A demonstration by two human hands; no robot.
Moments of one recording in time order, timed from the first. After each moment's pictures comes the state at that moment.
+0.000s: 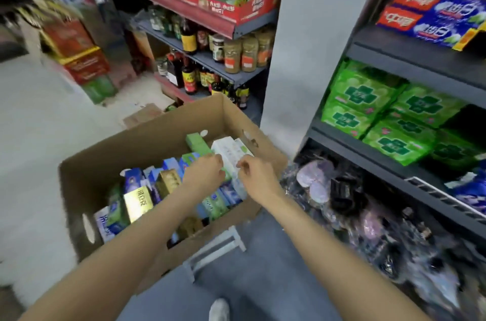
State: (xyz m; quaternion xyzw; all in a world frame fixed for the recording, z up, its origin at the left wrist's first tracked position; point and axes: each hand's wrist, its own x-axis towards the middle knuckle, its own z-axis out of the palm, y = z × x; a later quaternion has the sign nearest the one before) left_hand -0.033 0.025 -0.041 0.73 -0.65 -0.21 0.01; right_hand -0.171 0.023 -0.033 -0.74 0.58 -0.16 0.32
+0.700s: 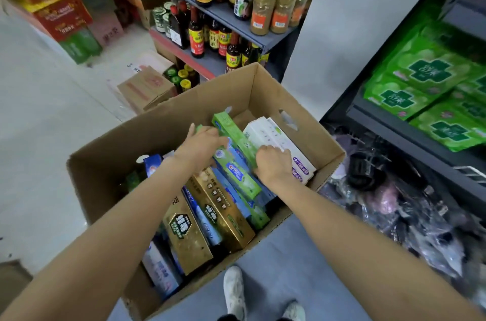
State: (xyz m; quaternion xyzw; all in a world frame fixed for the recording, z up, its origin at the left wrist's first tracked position) left_hand 0.101 -0.035 -0.096 0.60 -0.77 -0.18 -0.11; right_hand -0.078 -0.035 -0.120 -0.78 0.61 0.14 0.08
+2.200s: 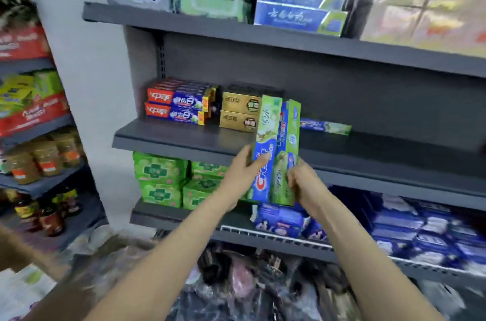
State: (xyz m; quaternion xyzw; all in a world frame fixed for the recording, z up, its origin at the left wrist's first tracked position) left_hand -0.531 0.005 0.124 0.31 -0.63 -0.60 0.40; right_hand -0.653 0.062 0.138 -0.37 0.61 -0.56 0.42
